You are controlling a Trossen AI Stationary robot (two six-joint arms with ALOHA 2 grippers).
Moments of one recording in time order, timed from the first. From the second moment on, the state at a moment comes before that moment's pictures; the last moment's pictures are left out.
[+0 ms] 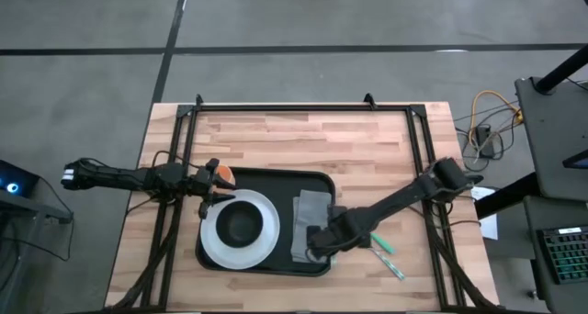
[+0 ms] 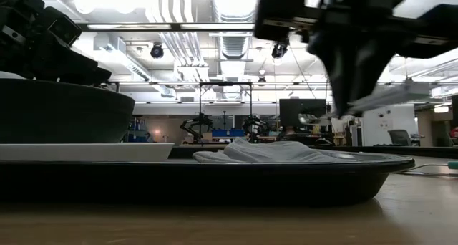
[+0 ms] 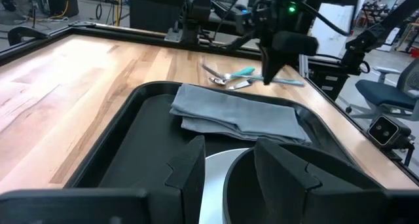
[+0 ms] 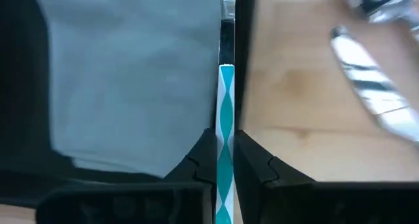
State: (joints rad) left arm -0.07 0.24 0.01 0.02 0.02 -0.17; right arm 0.44 1.96 1.49 -0.97 0.05 2.04
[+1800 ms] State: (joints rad) left arm -0.07 0.25 0.01 0.02 0.02 -0.17; right arm 0.32 2.19 1.67 -0.82 0.19 1.96
